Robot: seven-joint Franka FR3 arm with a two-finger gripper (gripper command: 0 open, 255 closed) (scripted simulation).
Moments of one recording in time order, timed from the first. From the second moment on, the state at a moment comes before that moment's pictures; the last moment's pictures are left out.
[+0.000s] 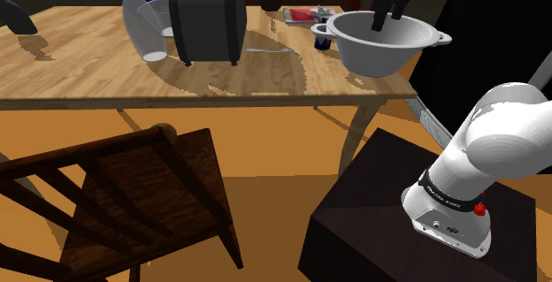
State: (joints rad) arm -0.02 -0.83 -0.05 -2.35 -0.11 1.56 0.05
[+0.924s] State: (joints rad) arm -0.04 -0.42 -0.21 -2.12 -0.16 1.76 -0.12
